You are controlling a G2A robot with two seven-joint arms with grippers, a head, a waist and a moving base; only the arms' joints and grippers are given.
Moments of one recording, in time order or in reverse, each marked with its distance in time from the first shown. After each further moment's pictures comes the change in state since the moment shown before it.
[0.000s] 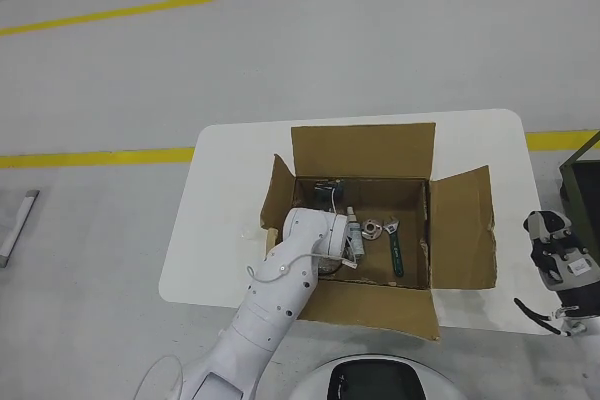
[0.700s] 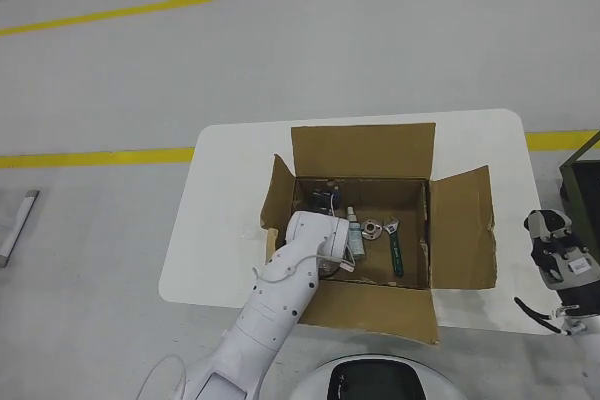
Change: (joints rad) left arm 0.001 -0.019 0.003 0.081 0.060 -0.012 0.007; right arm 0.008 -0.007 0.006 0.003 0.001 -0.009 0.009
